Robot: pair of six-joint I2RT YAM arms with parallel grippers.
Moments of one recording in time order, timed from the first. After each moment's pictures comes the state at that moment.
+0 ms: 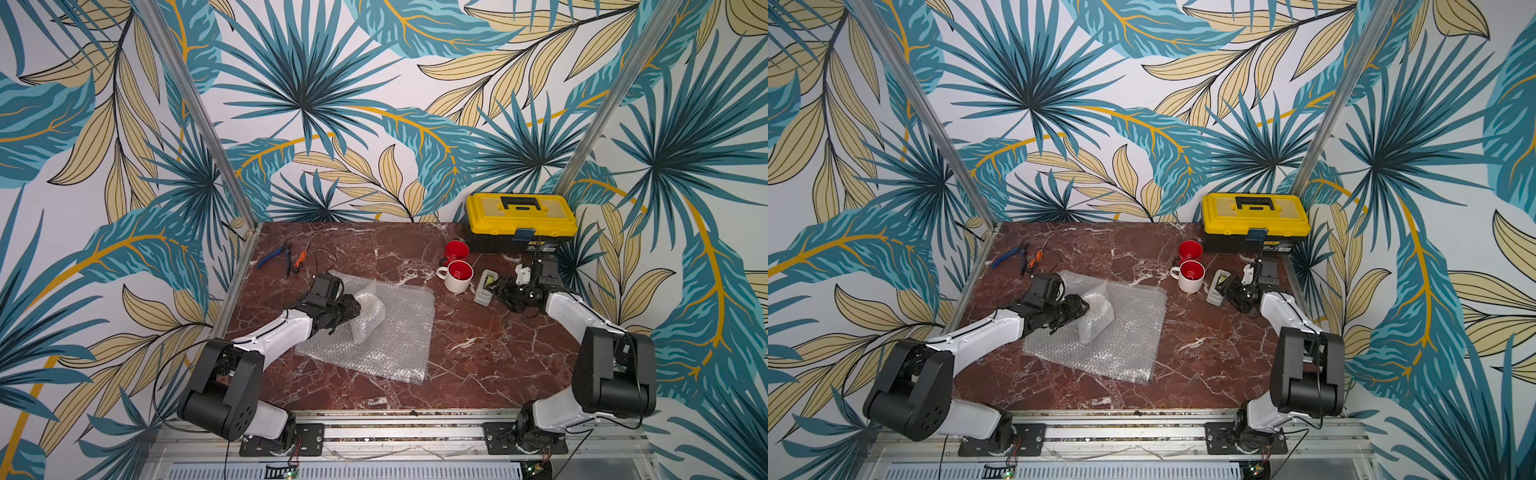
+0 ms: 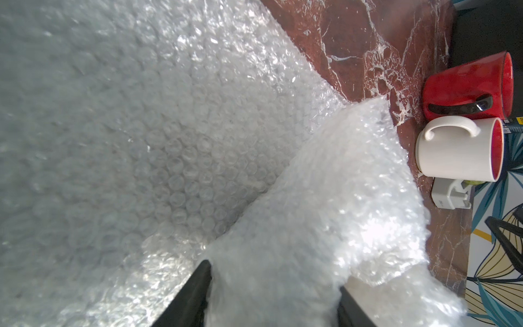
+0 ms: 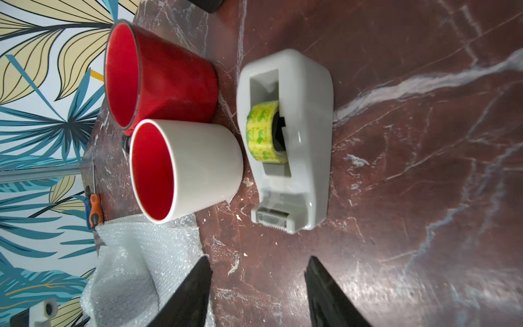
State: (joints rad) left arm -0.33 1.45 0.76 -0.22 0.20 -0.74; right arm -0.20 1.57 0.92 -0.33 -0.47 0.55
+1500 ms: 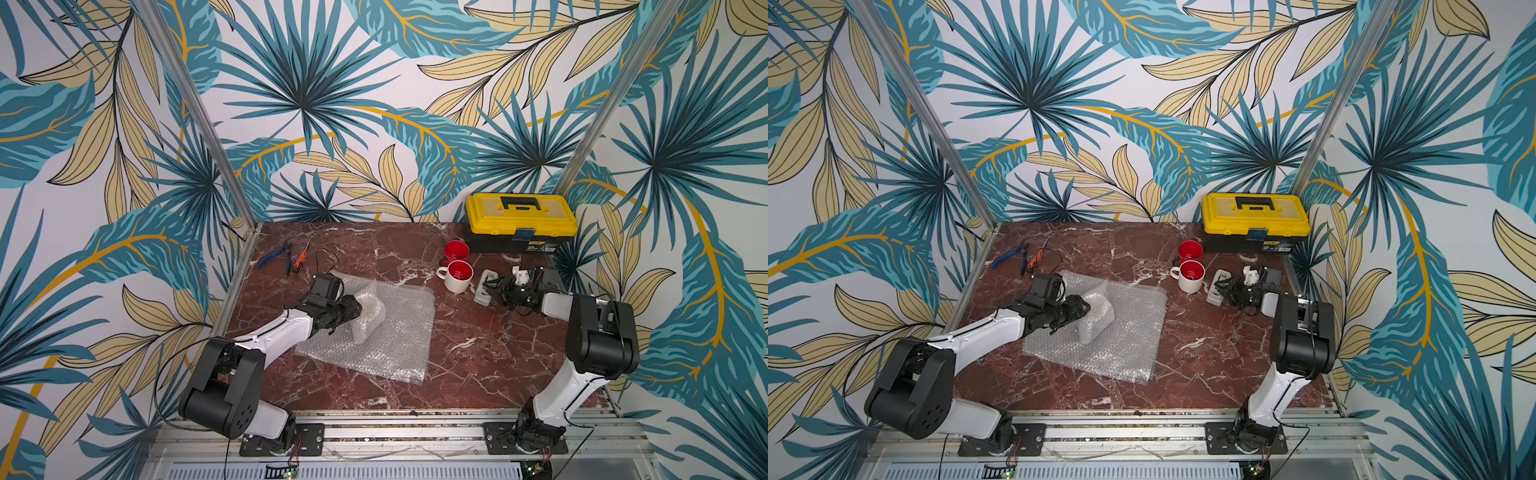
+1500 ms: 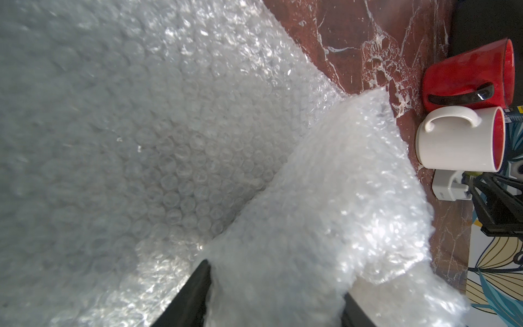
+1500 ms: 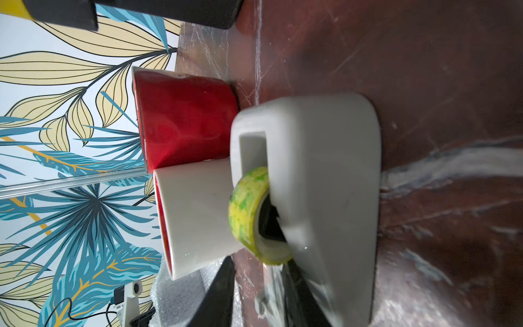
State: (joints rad) left arm -0.33 1.46 0.76 -0.21 0.22 -0.72; right arm -0.29 1.82 0.89 0.10 -0.78 0.73
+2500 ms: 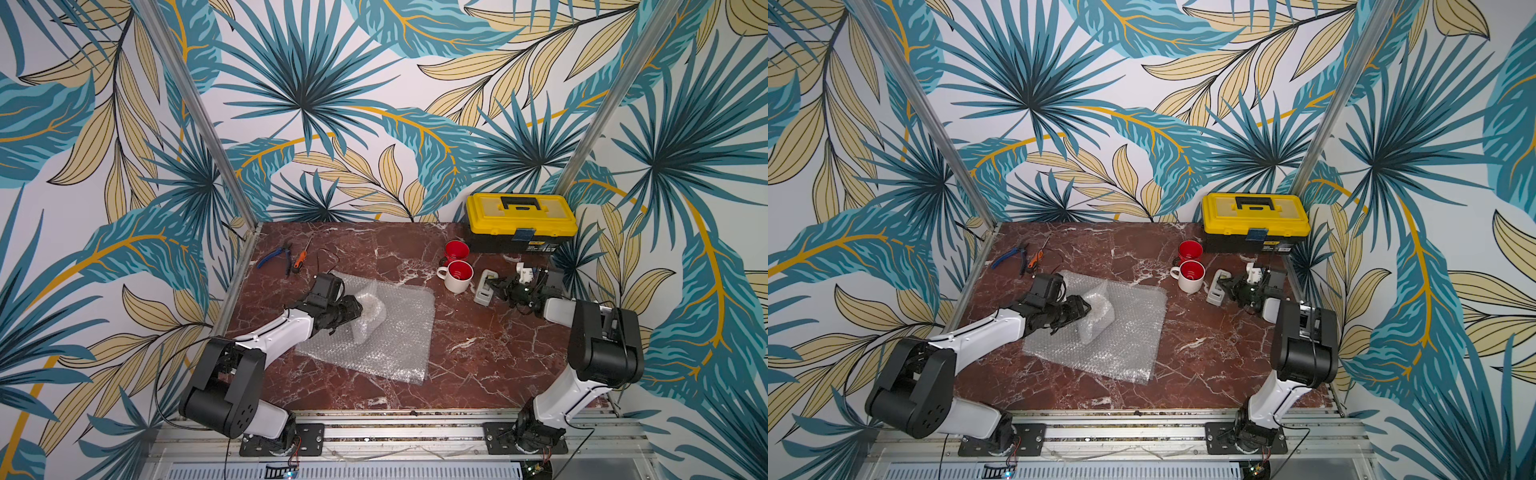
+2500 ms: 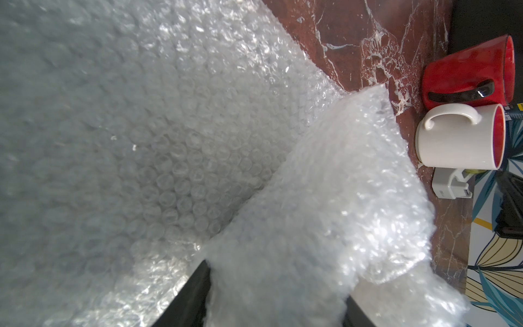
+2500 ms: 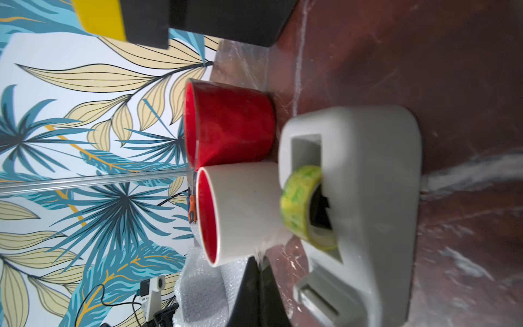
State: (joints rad) left arm -0.34 1.46 0.76 -0.21 0.22 -0.72; right arm -0.30 1.73 0.82 0.26 -0.83 0.82
